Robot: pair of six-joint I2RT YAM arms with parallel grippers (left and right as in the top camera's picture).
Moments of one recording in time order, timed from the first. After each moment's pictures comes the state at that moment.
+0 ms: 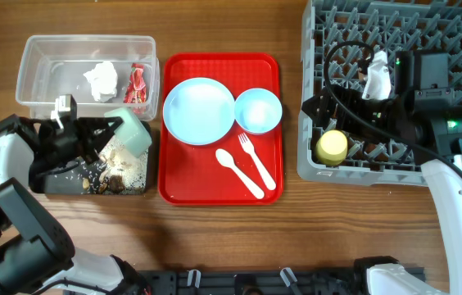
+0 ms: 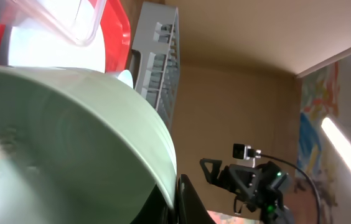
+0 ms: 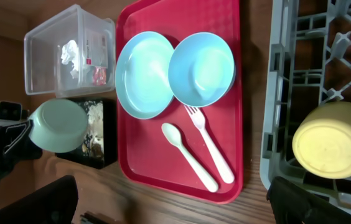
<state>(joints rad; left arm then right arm) 0.56 1.74 1.05 -1.07 1.42 0.08 0.08 1.30 1.38 -1.09 -0.49 0.38</state>
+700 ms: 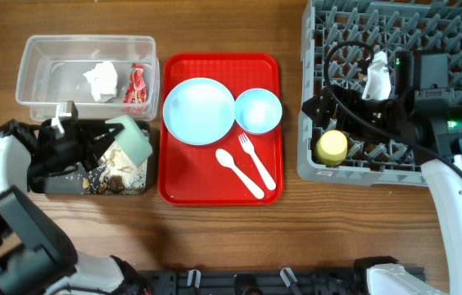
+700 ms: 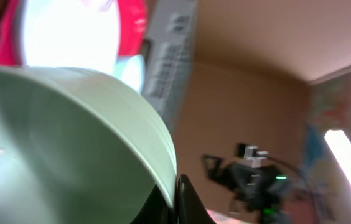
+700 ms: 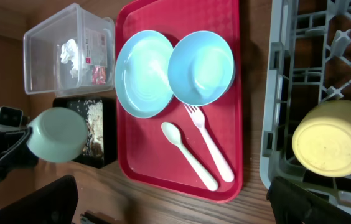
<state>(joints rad) 0.56 1.67 1.06 -1.19 1.31 0.06 0.08 1.30 1.38 -1.10 -0.49 0.38</state>
